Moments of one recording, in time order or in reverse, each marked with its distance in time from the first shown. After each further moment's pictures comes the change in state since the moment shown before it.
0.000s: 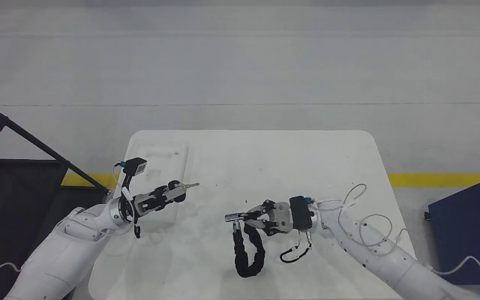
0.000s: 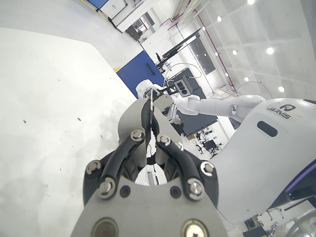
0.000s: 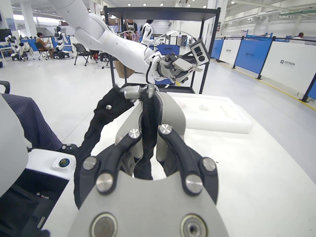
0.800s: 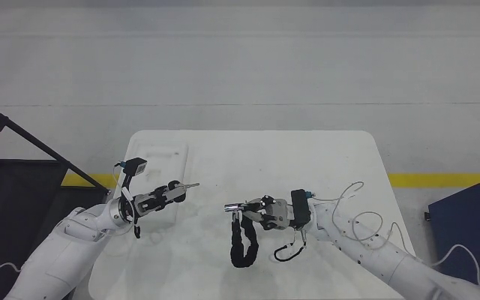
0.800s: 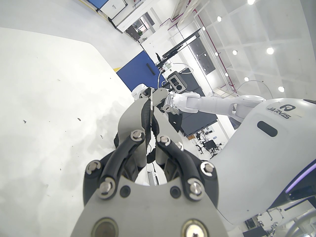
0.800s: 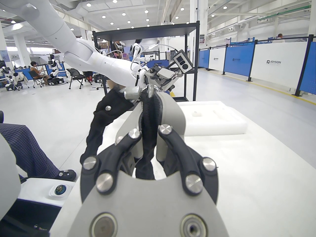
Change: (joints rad) left arm 0.000 0.000 0.000 0.000 0.000 0.000 0.000; right arm 0.070 -0.022 -0.147 0.063 0.159 0.065 -0.065
